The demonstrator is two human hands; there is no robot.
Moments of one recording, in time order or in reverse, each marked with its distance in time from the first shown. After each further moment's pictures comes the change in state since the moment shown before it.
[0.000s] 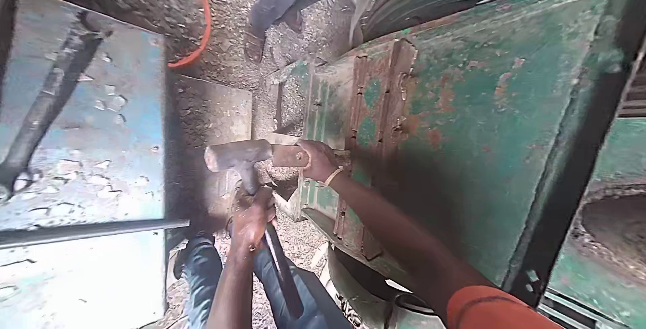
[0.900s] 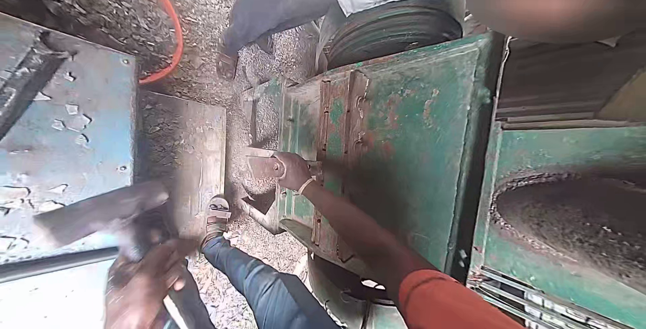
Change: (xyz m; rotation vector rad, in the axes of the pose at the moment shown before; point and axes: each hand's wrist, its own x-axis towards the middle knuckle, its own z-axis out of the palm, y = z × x) left_hand -0.046 0.046 -0.102 0.120 0.176 0.107; right_hand 0.010 -0.002 -0.001 -0.058 -0.020 0.074
